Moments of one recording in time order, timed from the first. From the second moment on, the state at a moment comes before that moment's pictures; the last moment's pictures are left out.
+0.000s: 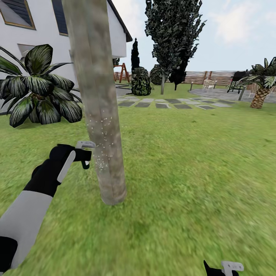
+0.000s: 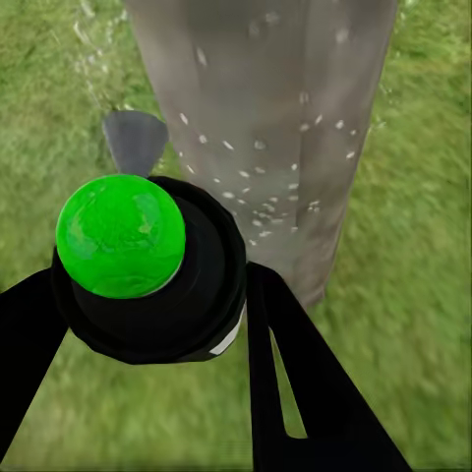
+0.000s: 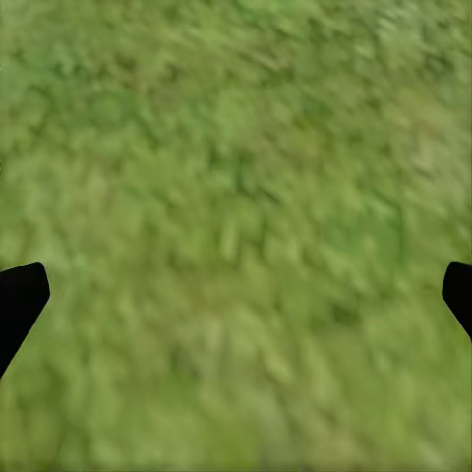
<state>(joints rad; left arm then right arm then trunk) -0.98 0.20 -0.20 -1.14 0.23 1.02 0.05 -0.36 -0.18 -0.54 -0.13 0.32 -0.50 0.20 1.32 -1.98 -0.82</state>
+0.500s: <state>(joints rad) -0.90 0.20 -0.19 -1.13 0.22 1.01 0.06 -0.36 -0.18 -0.54 -0.13 0.32 -0.50 0.20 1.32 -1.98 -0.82</state>
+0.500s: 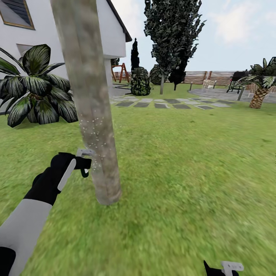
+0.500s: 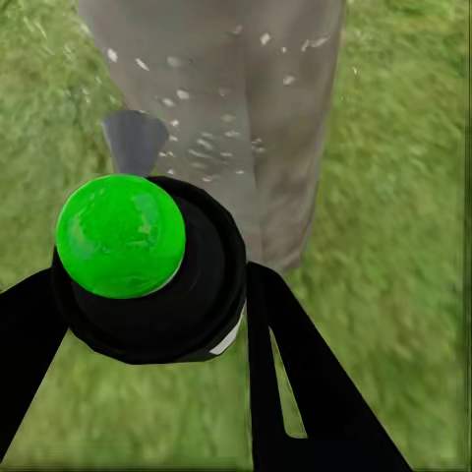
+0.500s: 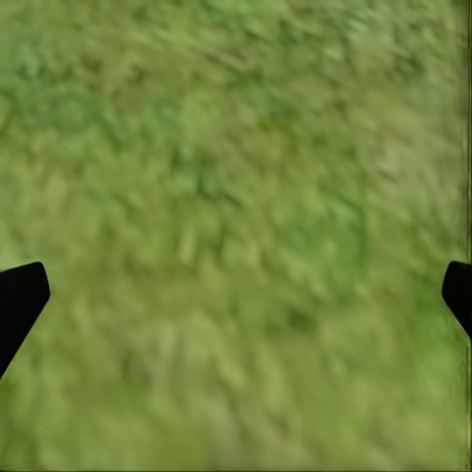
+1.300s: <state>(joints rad) -0.82 0.20 -0.18 -1.12 0.22 1.00 0.07 -0.36 -0.18 -0.54 -0.13 0.32 -0.50 0.20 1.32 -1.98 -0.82</state>
